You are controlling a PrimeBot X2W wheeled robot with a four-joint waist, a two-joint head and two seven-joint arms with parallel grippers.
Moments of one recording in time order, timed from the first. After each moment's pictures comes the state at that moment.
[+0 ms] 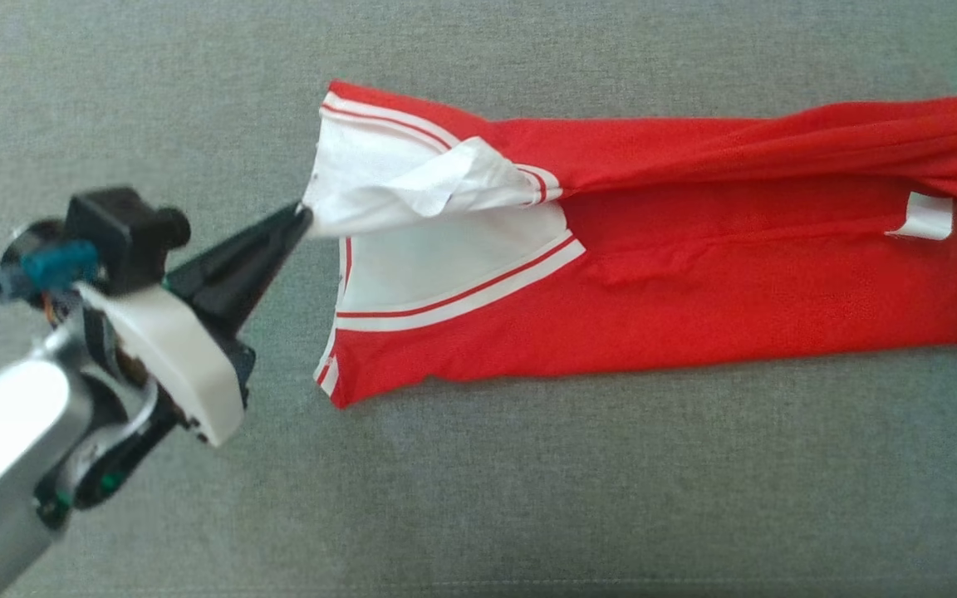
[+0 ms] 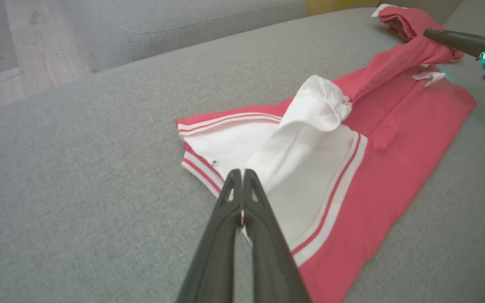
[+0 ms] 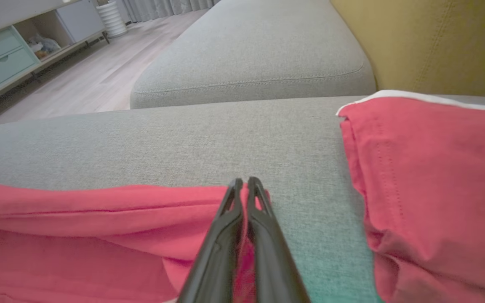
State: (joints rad) left arm -0.70 0.87 -0.92 -0.24 -0.93 0.09 0.26; right arm -0.55 -0.81 0.60 0.46 0.99 0.13 -0.25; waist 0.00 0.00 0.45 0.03
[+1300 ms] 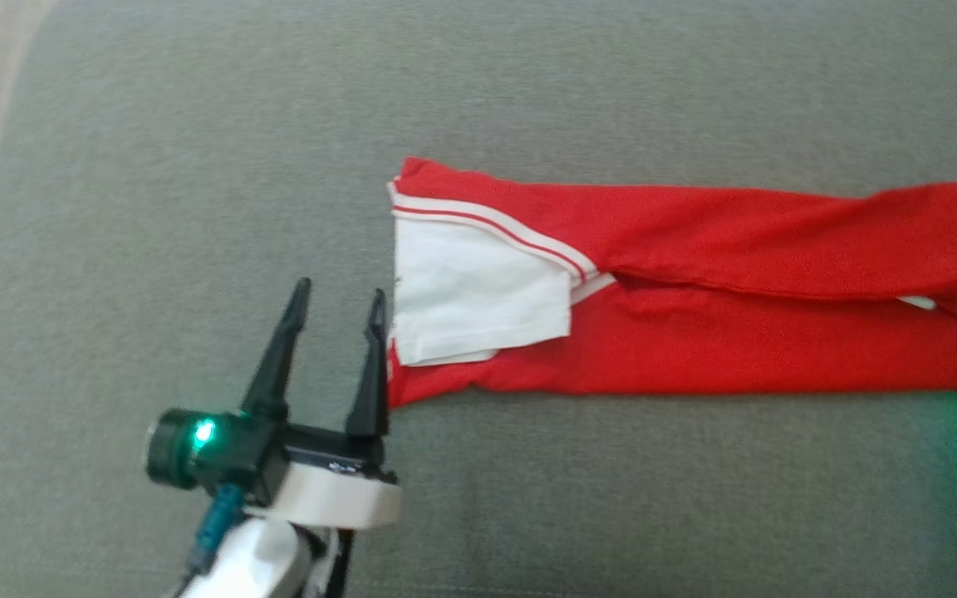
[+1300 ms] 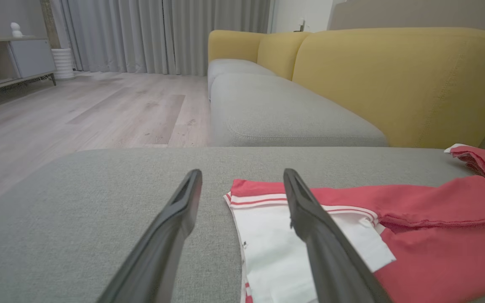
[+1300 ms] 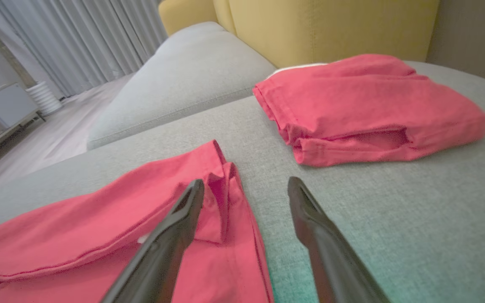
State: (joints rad) left arm -0.29 0.40 -0.77 -0.05 -0.59 0.45 -0.25; right arm -0.10 -0.36 -0.10 0.40 0.62 0.13 -0.24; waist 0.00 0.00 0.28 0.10
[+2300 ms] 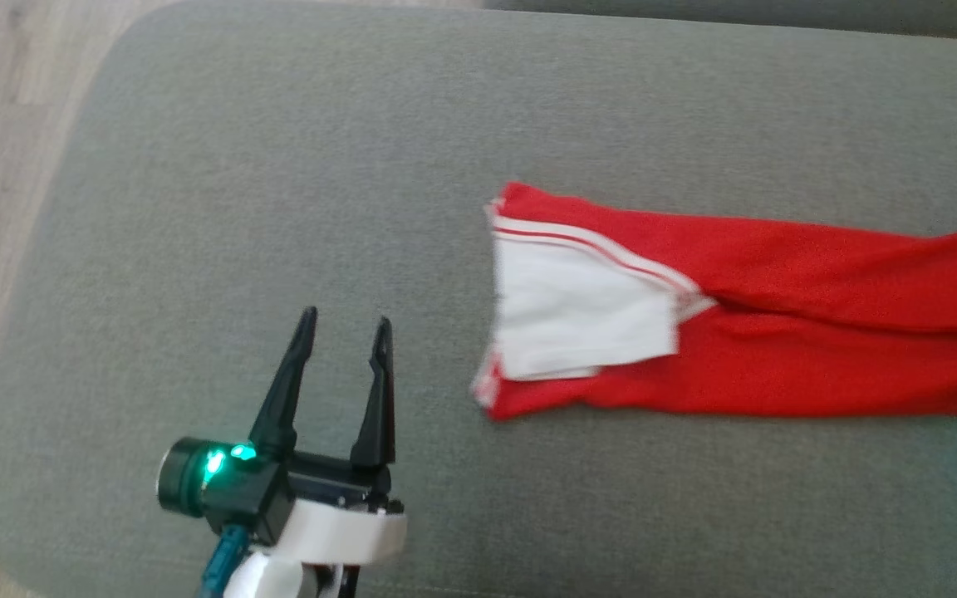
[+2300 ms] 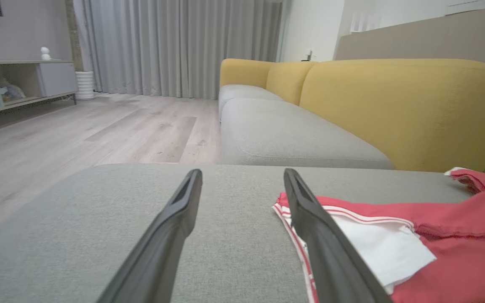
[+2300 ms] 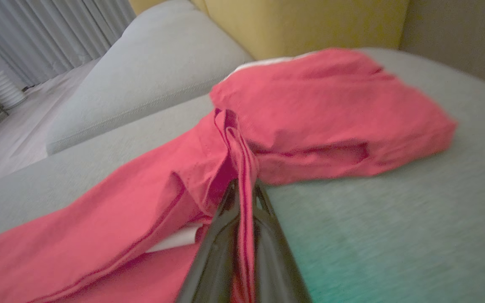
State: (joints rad) left arm -0.10 0.16 -0.48 0.00 -0.30 0.19 -0.25; right arm -0.24 -0.42 -0.17 0.68 0.63 0.13 -0.13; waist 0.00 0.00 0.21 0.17
